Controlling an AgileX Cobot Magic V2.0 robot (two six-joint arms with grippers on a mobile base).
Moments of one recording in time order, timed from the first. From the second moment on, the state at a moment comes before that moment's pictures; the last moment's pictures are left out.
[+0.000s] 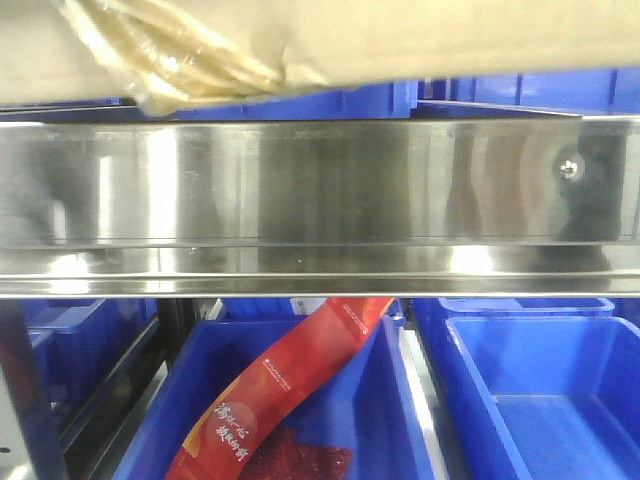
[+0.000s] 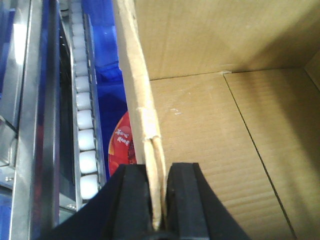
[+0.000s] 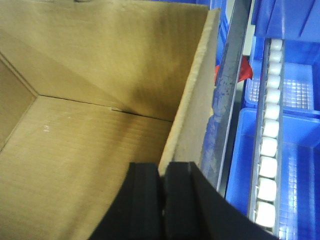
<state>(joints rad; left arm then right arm) -0.38 1.28 -1.71 0.11 1.24 -0.27 0.35 1.40 -1.88 0.12 1.23 0.10</state>
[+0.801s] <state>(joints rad) -0.38 1.28 -1.71 0.12 1.20 -0.27 0.35 1.40 -1.88 0.12 1.18 0.10</state>
